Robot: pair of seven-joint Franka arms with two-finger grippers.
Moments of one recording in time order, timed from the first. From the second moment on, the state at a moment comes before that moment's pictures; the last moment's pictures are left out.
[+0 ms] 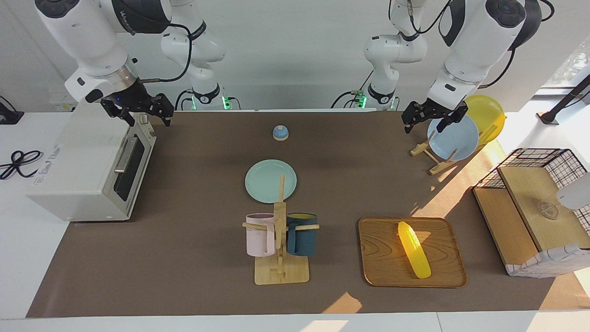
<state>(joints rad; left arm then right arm) -0.10 -0.02 -0.12 -1.67 -0.04 1.59 -0.18 -0.09 0.02 0.10 -1.55 0.00 1.43 0.03</state>
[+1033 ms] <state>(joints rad) -0.09 0.01 -0.12 -1.68 -0.04 1.77 -0.18 -0.09 0.02 0.10 -1.60 0.00 1.49 0.01</state>
